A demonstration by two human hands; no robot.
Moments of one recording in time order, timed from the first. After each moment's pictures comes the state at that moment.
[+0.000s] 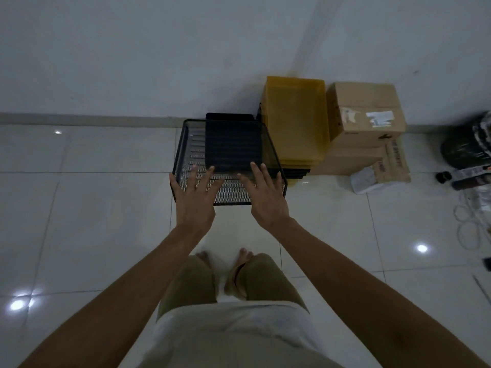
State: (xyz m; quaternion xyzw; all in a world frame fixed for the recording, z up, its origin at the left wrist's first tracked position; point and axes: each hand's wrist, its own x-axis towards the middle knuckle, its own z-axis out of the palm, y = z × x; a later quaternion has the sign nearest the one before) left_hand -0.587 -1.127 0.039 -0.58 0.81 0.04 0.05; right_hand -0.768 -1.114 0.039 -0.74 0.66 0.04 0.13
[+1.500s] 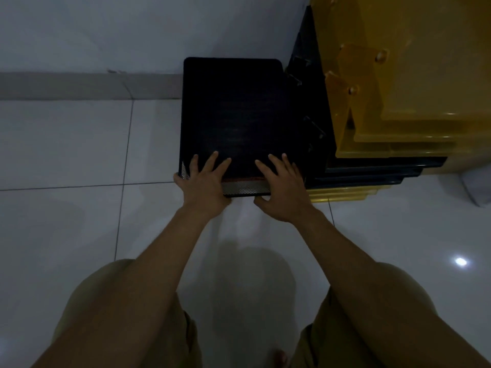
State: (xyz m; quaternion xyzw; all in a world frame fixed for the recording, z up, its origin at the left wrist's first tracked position) left_hand -0.639 -1.372 -0.504 -0.60 0.78 0.17 0.03; right_hand -0.831 -1.326 -0.506 -0.70 0.69 -0.06 0.16
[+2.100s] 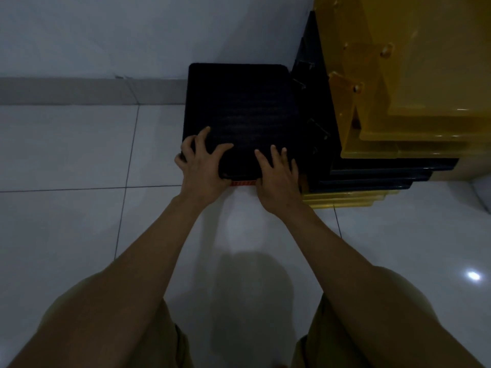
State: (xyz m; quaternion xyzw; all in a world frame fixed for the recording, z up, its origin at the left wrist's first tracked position) left_hand -0.635 -1.399 -0.505 -0.59 0.78 0.11 -0.17; right_hand -0.804 -1.348 -0.499 -0.67 0.73 -0.06 0.12
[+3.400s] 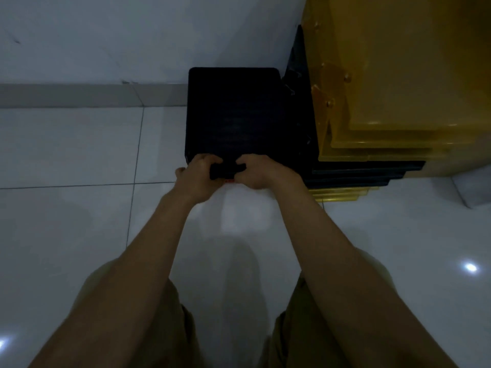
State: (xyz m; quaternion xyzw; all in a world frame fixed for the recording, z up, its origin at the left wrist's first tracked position) left_hand -0.623 -1.383 -0.459 -0.58 0.73 0.34 -0.09; right_hand -0.793 -1.374 -0.420 -0.59 0.67 -0.01 0.45
